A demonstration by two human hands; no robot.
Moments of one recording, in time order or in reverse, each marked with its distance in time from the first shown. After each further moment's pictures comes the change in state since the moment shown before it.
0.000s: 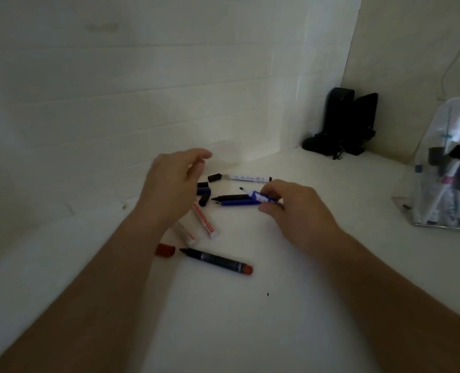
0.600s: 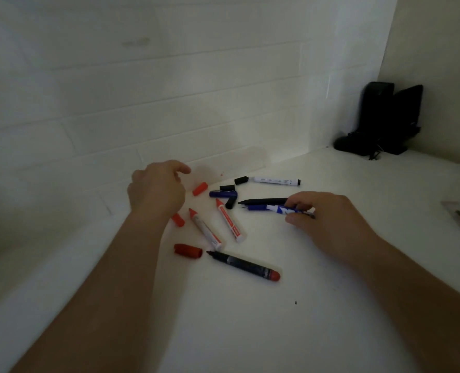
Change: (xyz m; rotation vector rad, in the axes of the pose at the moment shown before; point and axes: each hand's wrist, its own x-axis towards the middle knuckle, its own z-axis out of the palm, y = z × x) left_hand 0.007 -0.049 -0.030 0.419 0.040 -0.388; right_hand 0.002 0.013 0.006 0.160 -0.051 0.050
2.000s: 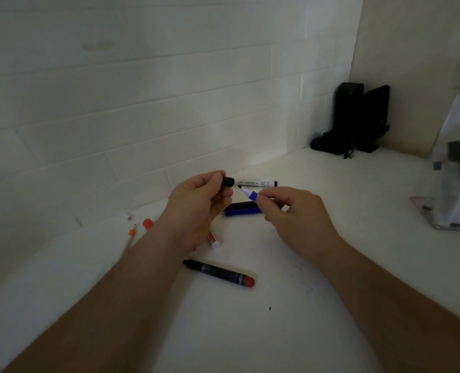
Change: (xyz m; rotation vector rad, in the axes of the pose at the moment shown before) left_hand -0.048 0.085 0.030 -1.415 -0.474 -0.337; right_hand -0.004 -0.013 0.006 0.290 0.141 -0.034
